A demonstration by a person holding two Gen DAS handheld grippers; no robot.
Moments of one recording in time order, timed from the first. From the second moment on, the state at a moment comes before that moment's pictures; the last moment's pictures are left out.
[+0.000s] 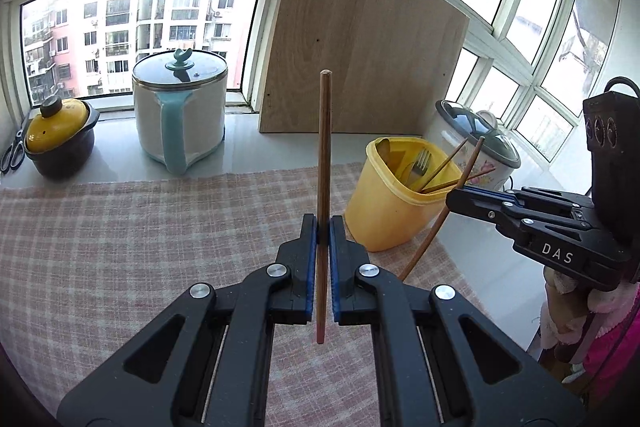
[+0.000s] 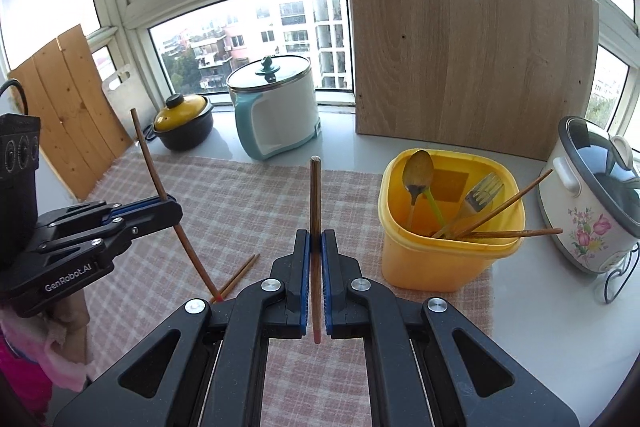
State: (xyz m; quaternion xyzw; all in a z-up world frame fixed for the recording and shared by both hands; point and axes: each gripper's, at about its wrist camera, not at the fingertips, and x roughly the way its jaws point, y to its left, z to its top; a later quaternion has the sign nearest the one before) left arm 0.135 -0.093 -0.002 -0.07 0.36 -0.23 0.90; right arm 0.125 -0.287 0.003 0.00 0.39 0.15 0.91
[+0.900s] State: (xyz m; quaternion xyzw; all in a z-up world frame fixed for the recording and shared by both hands) left arm 0.180 -0.169 0.072 -0.06 0.28 -0.28 0.92; right arm 0.141 -0.358 0.092 0.00 0.29 0.09 0.95
